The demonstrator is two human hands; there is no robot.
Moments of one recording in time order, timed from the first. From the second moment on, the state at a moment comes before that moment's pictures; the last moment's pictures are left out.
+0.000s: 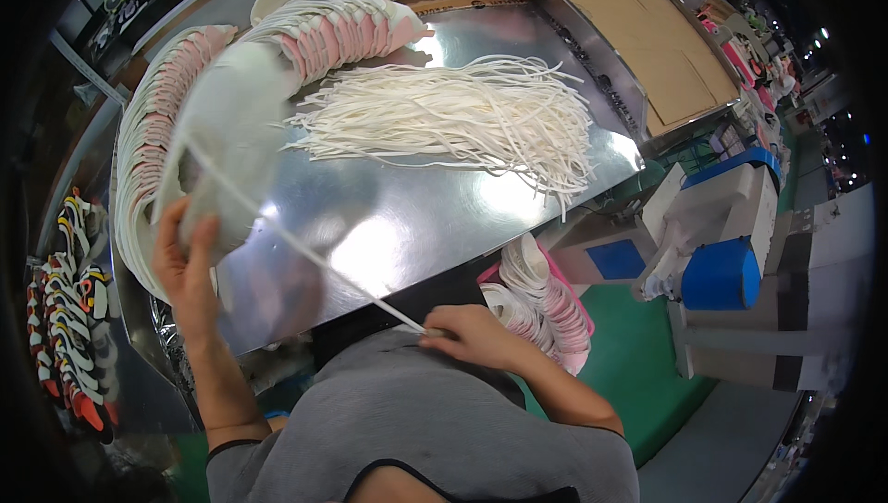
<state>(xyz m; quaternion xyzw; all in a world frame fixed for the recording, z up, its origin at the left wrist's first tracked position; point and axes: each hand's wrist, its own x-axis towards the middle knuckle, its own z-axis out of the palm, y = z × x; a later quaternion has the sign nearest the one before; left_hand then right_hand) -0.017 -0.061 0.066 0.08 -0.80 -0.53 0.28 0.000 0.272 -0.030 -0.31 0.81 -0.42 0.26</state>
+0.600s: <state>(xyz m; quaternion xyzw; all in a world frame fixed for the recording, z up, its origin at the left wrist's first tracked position) -0.016 -0.008 0.020 -0.13 -0.95 -0.29 -0.05 -0.101 0.203 -0.023 -0.25 0.76 -0.59 0.11</state>
